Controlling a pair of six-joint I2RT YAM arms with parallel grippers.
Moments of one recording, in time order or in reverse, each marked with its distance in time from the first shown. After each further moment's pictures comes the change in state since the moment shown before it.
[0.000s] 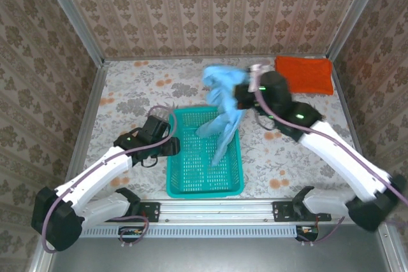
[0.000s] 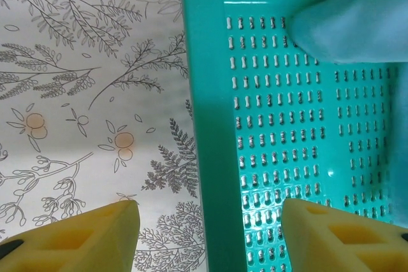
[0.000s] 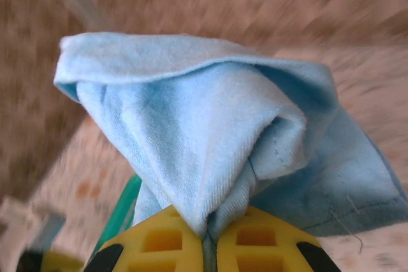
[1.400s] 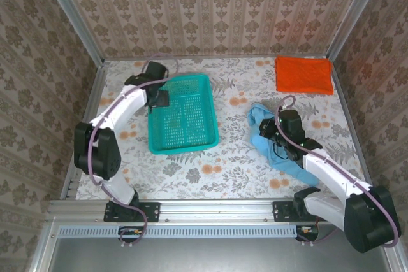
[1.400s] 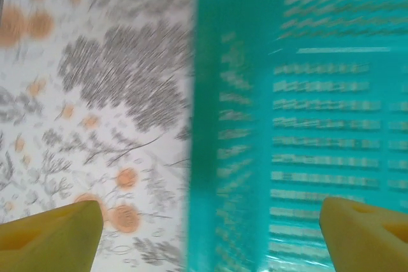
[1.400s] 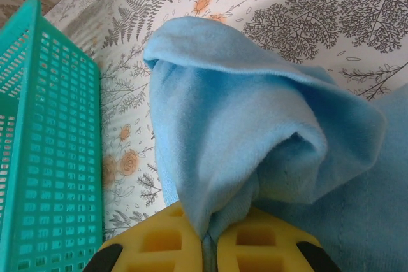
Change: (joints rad) left arm 0.246 0.633 0.718 -0.160 -0.327 0.209; right arm -0.301 -0.073 -0.740 0.413 -0.196 0.245
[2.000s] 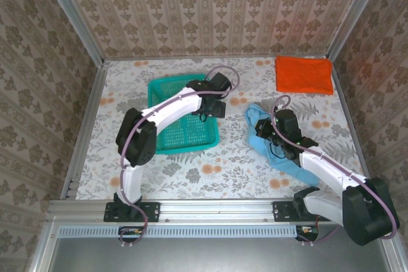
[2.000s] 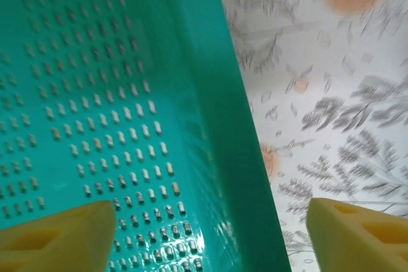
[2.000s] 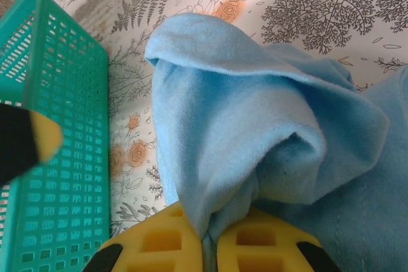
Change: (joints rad) left arm -0.404 0.369 0.301 -0.060 0.166 -0.220; right arm 0.031 0.052 -0.001 0.052 -0.024 0.002
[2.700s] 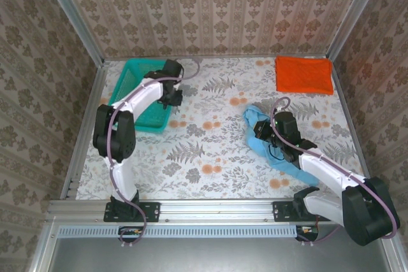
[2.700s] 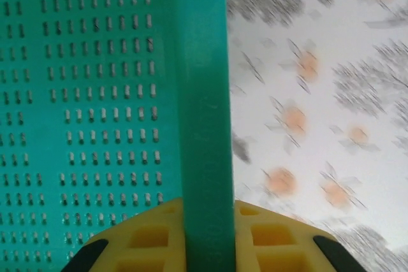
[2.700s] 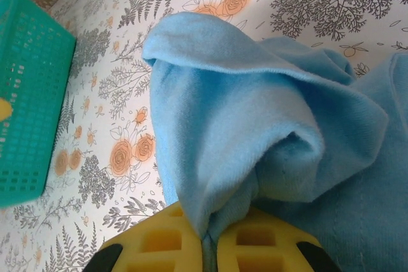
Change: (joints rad) left arm 0.407 -0.079 -0.135 0.124 0.061 0.488; right arm 0.016 -0.002 -0.033 0.049 -0.016 0.034
